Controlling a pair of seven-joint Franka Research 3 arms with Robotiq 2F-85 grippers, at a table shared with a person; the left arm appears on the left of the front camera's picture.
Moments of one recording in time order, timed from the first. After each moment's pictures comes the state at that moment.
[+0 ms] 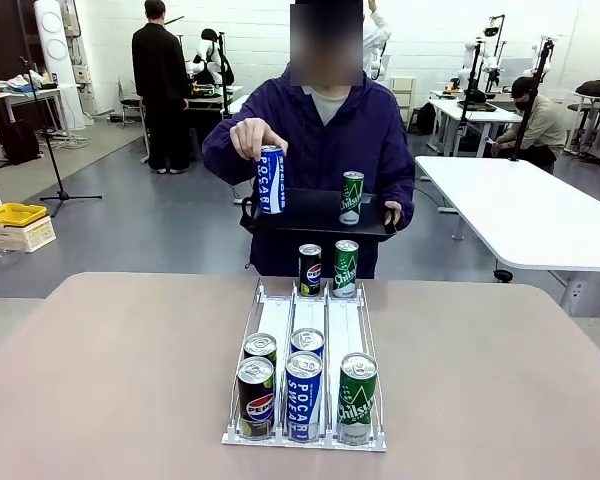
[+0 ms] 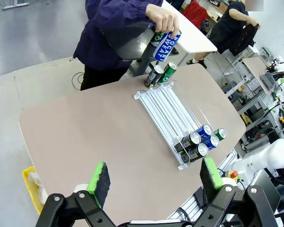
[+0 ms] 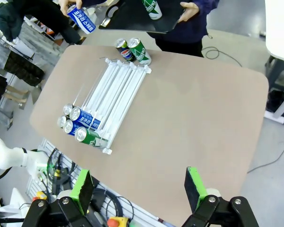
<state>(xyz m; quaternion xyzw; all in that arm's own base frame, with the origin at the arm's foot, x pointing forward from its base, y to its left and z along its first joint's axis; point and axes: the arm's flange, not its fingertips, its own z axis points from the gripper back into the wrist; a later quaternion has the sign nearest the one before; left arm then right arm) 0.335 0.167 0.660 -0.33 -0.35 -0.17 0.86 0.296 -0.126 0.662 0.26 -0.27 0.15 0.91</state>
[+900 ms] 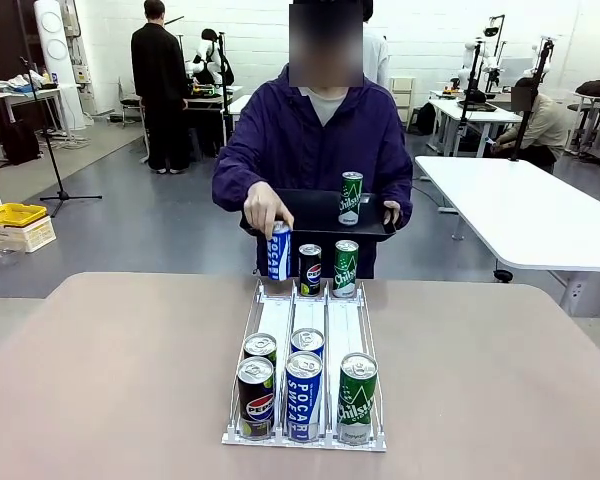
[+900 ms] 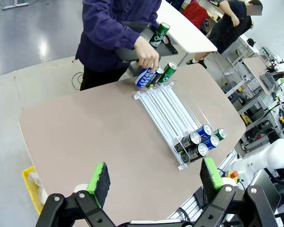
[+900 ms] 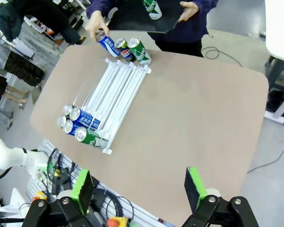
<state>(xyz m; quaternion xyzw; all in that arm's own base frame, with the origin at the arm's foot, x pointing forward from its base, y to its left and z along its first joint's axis) 0.335 0.167 0.660 -0.33 -0.35 -0.17 0.86 0.296 -0.126 0.662 0.26 -0.27 0.15 0.91</state>
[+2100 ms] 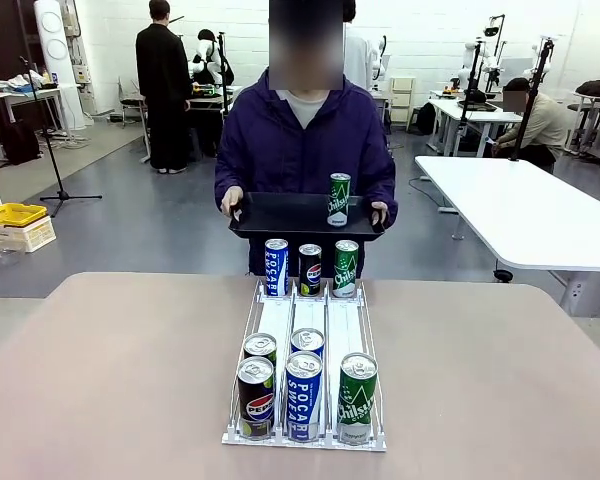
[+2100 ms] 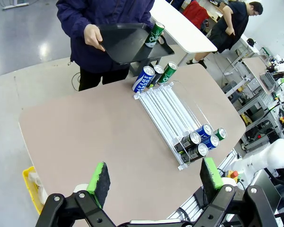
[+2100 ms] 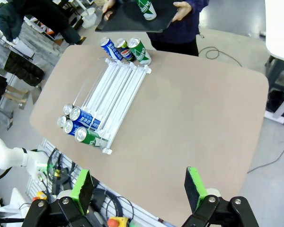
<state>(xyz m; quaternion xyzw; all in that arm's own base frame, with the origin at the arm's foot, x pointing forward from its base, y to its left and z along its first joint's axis) 0.335 0.167 0.660 -0.33 -0.35 -0.17 0.86 0.296 -0.126 0.662 0.26 -0.27 0.15 0.91</state>
